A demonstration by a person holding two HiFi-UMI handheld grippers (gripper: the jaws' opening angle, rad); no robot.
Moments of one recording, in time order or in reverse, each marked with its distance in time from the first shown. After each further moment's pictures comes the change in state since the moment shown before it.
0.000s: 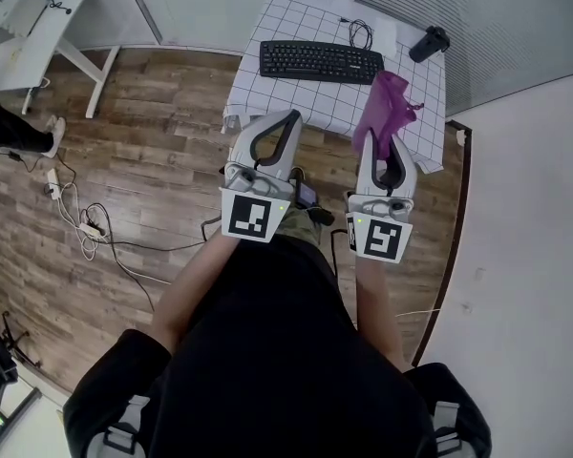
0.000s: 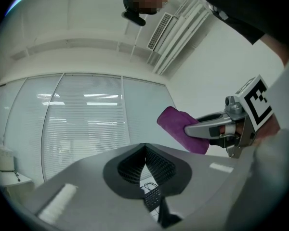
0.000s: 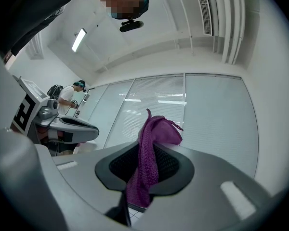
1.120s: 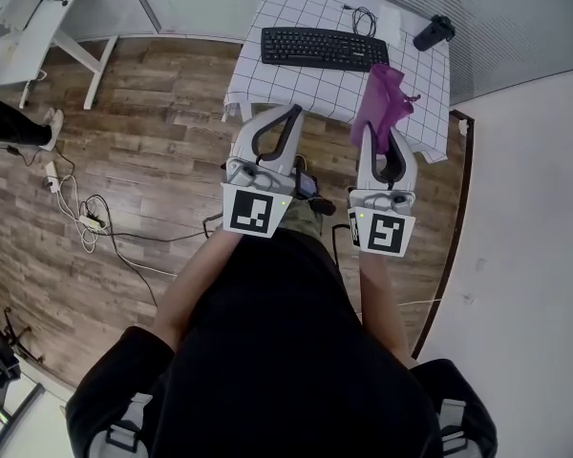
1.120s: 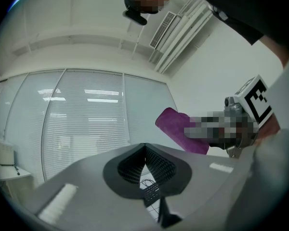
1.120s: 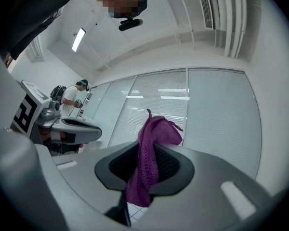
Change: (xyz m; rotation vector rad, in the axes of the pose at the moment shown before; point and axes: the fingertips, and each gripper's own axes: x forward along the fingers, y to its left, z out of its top) left arm -0.010 -0.003 -0.015 -0.033 0.020 -0.002; right arm -0.004 0.015 -0.013 0.012 0.042 0.043
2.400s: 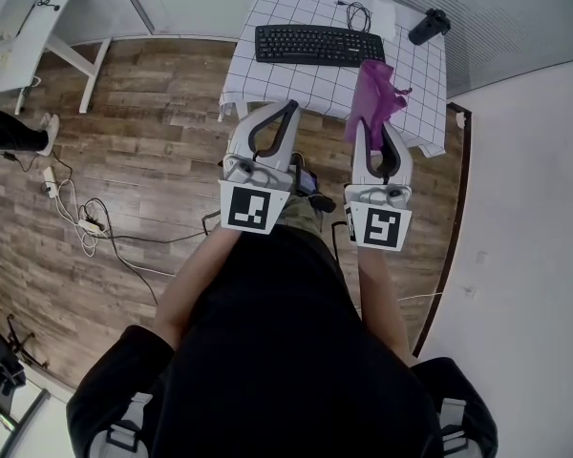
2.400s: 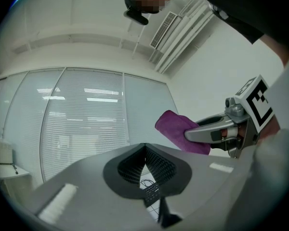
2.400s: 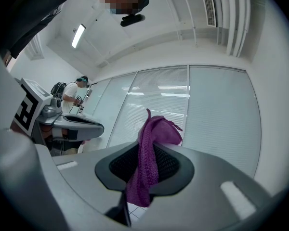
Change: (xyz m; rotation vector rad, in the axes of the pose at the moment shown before) left arm 0.005 0.002 -0.004 -0.011 0.002 -0.008; right arm 0.005 0.004 -0.009 -0.007 0.046 0.000
